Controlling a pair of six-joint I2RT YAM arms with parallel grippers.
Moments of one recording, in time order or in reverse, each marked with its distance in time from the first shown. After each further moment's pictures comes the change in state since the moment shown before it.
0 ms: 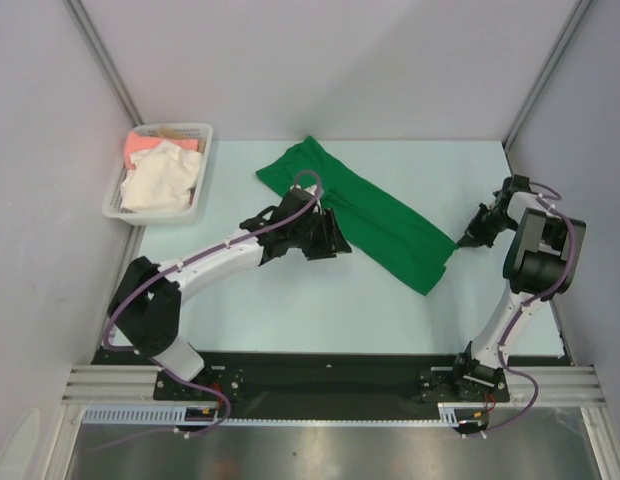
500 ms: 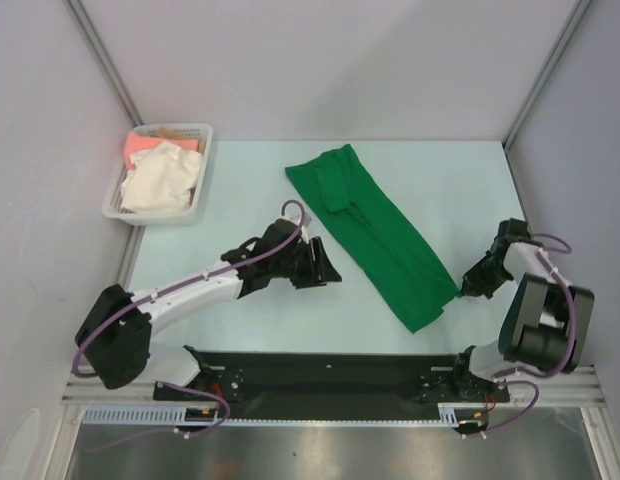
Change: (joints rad) left arm -0.047 -0.201 -0.263 0.078 0.015 -0.041; right arm -0.011 -0.513 -0.559 -0.008 0.245 0.227
